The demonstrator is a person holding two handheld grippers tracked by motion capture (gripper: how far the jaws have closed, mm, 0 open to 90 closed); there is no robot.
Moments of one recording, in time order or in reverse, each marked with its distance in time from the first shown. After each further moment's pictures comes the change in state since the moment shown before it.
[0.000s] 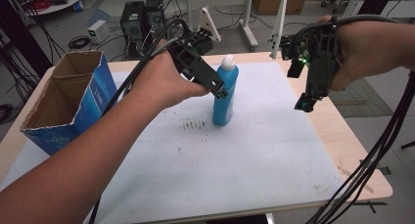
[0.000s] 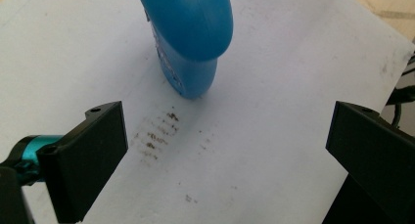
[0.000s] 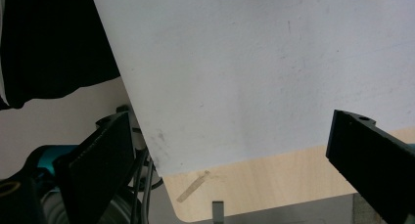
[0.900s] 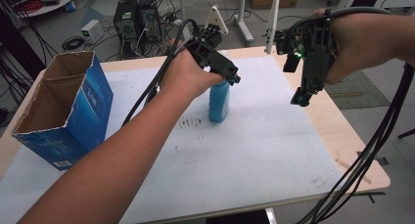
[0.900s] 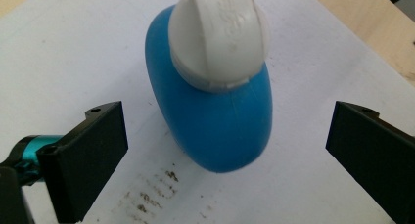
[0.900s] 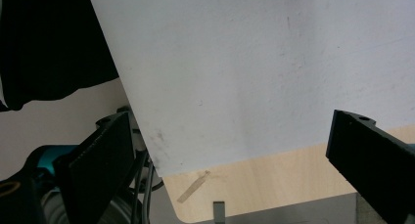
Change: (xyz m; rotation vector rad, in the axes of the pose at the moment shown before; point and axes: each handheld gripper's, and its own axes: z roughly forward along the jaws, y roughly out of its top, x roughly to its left) left arm 0.011 0.036 0.054 -0.055 0.049 -0.106; right arm -0.003 -0.004 0.004 -0.004 0.003 0.011
